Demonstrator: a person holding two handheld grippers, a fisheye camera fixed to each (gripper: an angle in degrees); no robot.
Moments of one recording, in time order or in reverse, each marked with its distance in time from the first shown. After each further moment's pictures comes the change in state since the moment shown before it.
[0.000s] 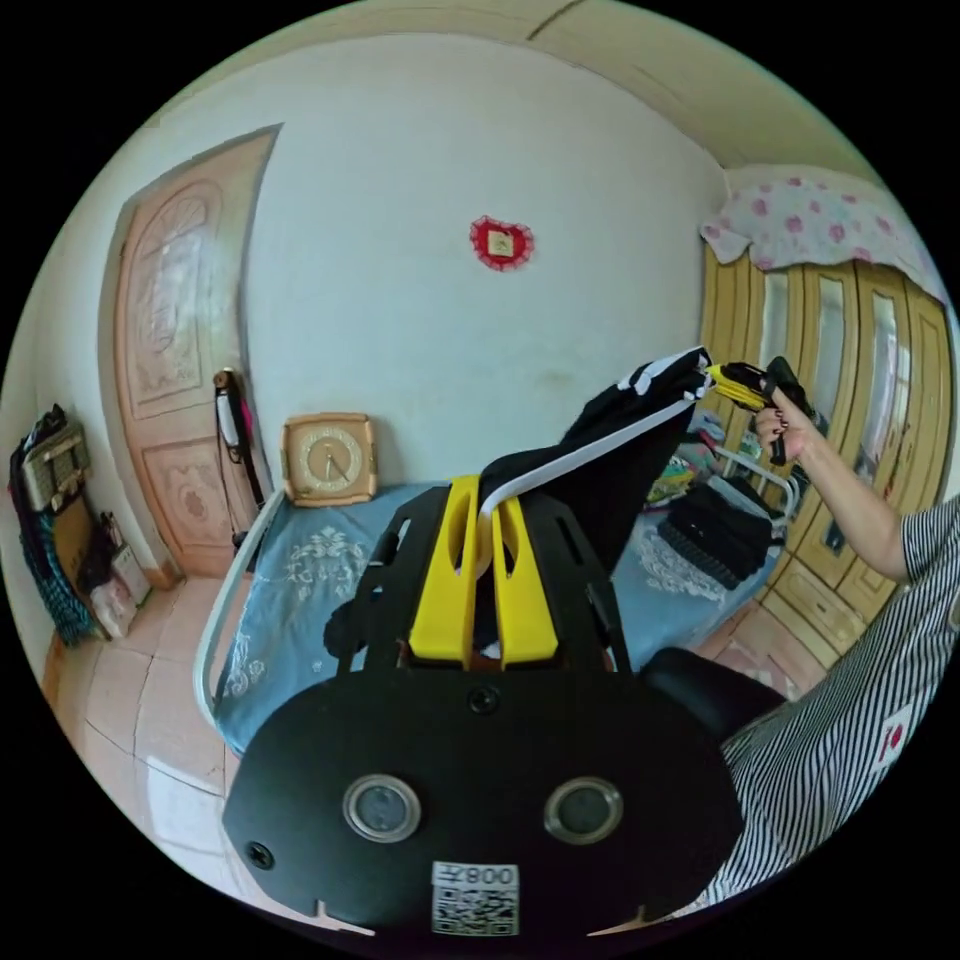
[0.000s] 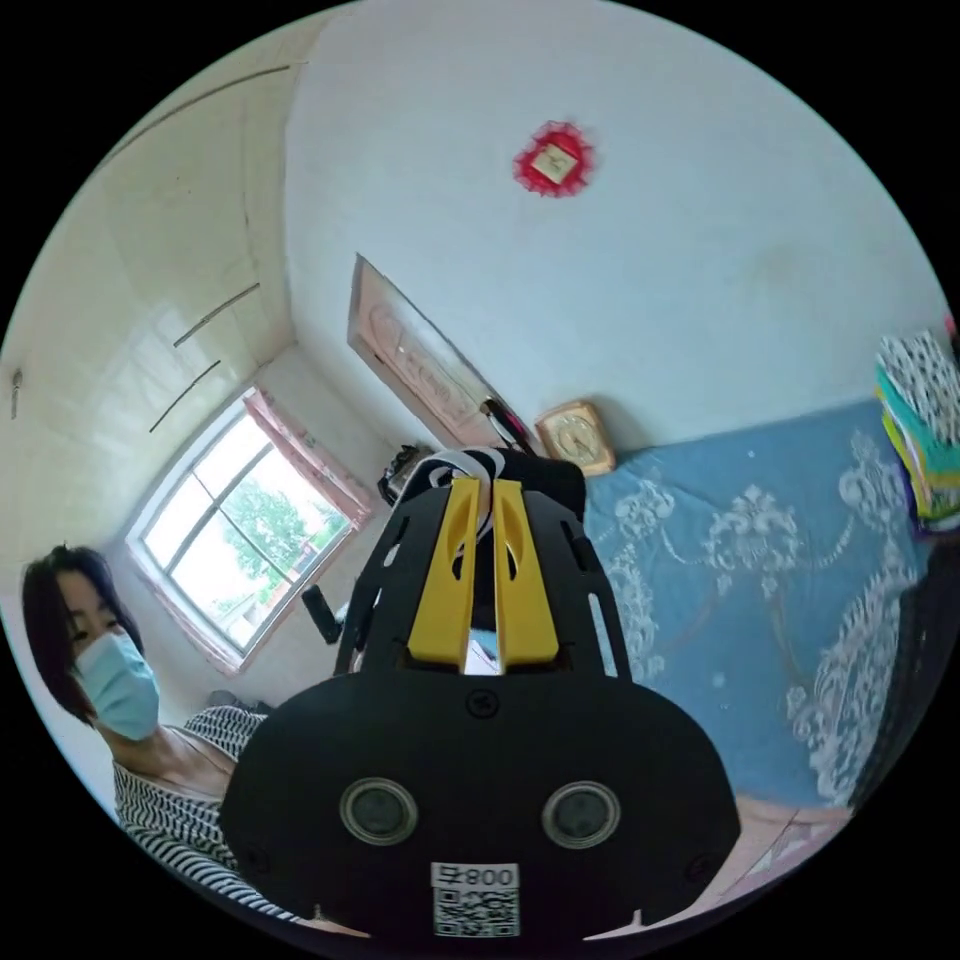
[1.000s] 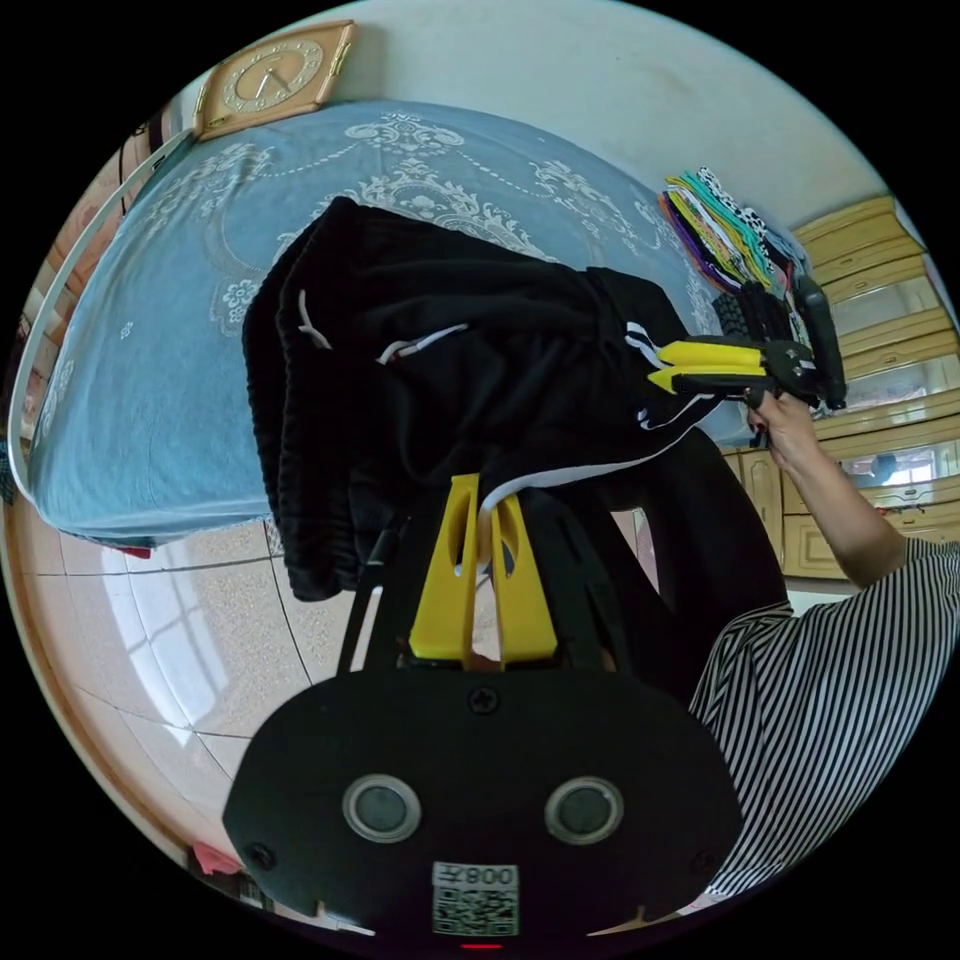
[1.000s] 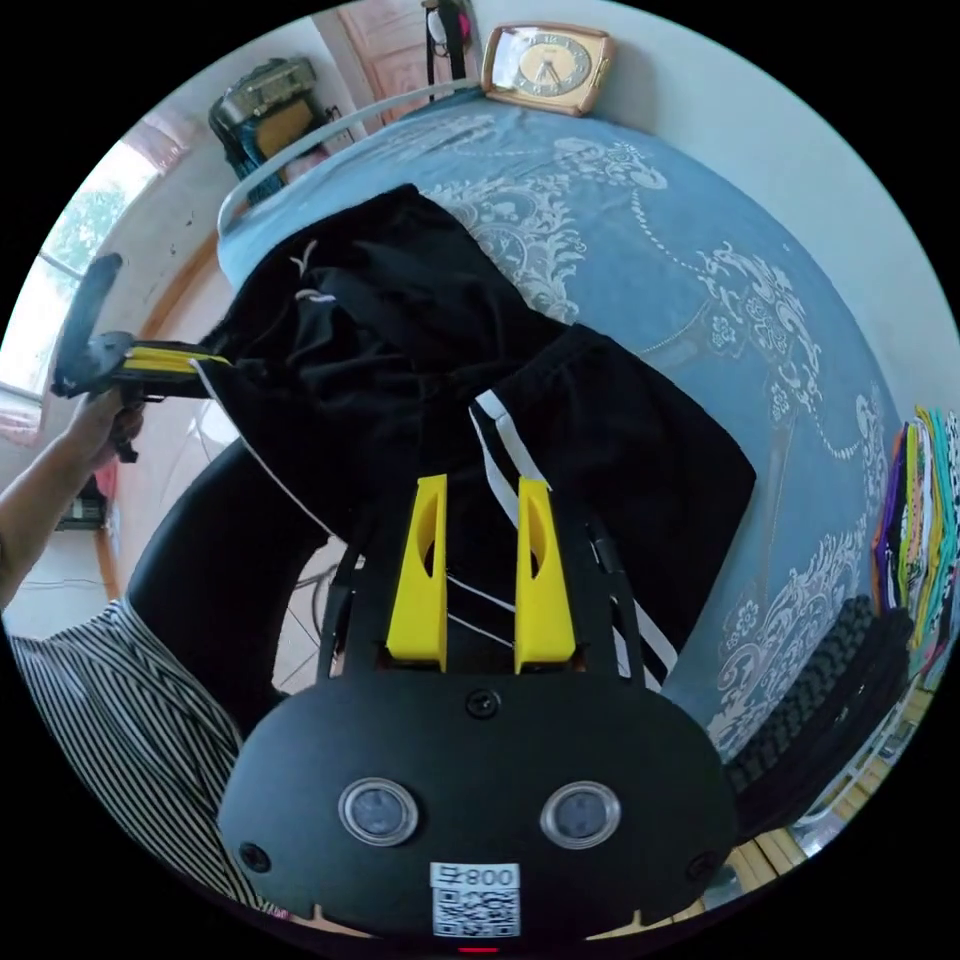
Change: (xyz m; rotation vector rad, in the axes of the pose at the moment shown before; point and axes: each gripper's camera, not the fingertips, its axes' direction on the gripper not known) left arm 0.019 0.061 0.177 -0.935 0.198 -0.273; right arm 0.063 0.146 0.428 -0.993 0.622 -0.274
